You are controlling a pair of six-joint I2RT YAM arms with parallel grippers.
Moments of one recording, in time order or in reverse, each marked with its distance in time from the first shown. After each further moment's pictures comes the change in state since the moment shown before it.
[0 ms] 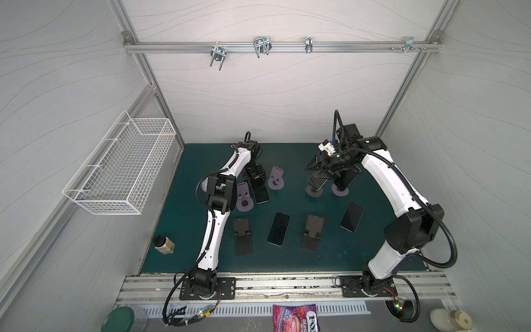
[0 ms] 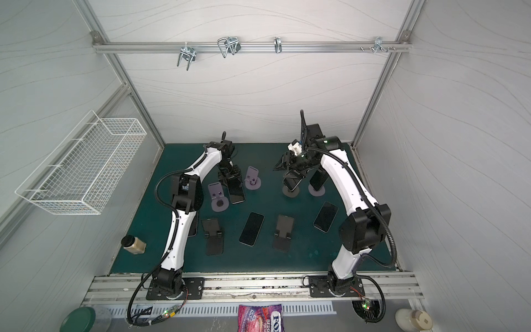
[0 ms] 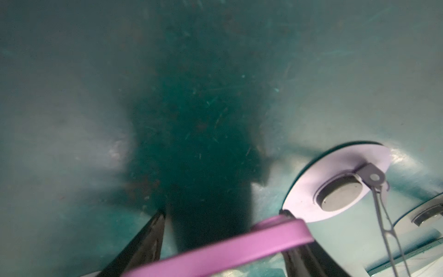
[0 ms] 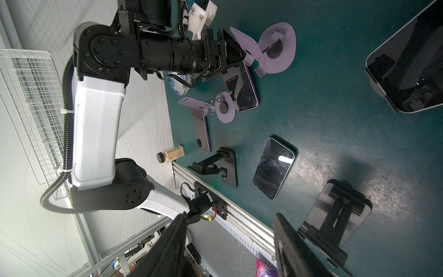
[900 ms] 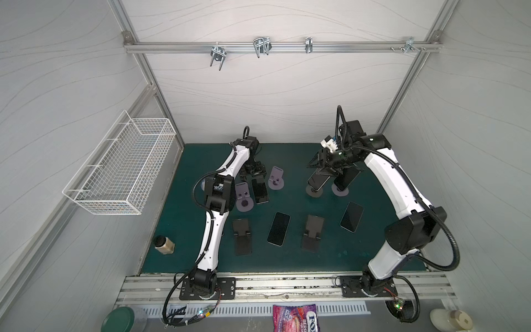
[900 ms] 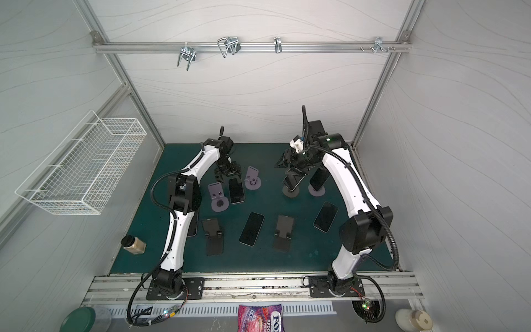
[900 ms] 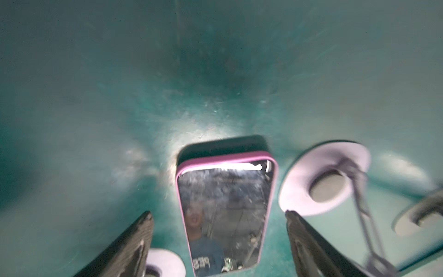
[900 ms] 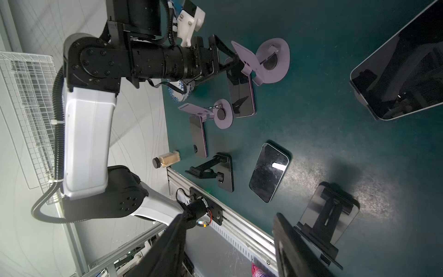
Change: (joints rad) left arm 0.006 -0.070 0.010 0.015 -0.061 0.022; right arm 0.000 -0.010 0.077 -0.046 0.061 -0.016
